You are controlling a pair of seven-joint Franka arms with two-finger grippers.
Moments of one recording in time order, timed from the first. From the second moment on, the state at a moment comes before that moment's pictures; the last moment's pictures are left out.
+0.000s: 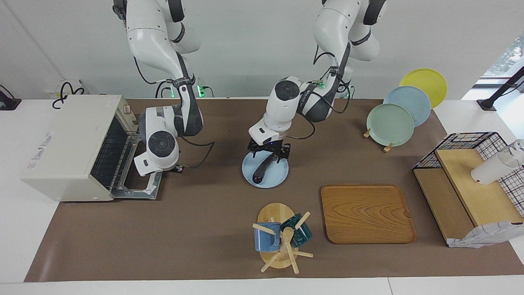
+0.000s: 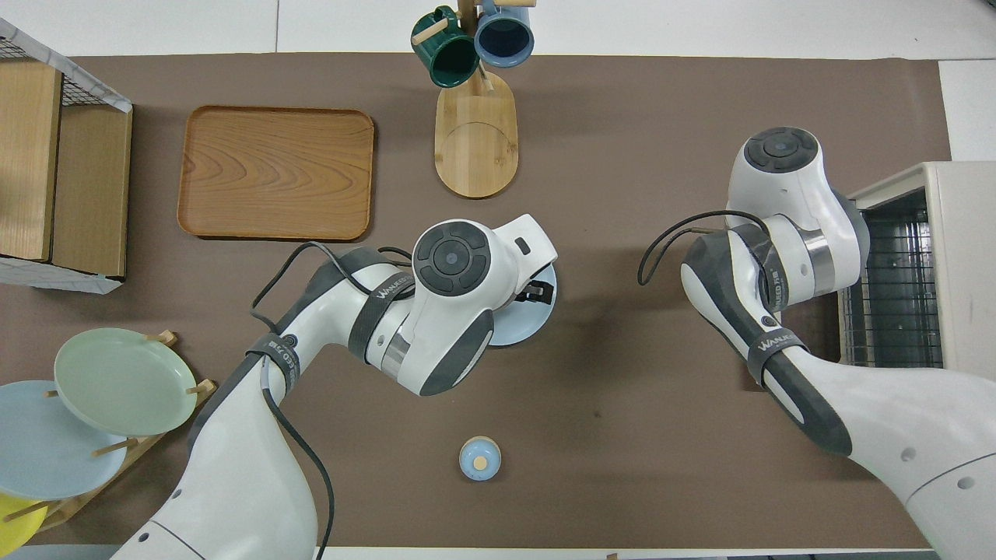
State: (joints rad) left arm -0.68 0.43 -0.07 -1.79 -0.10 2.33 -0.37; right arm 0.18 0.40 -0.05 -1.86 -0.26 1.89 0.52
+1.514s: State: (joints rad) left arm -0.45 0.32 -0.05 -1.70 -0.11 2.13 -0.35; right arm -0.05 0.04 -0.05 -1.74 -0.09 1.68 0.11
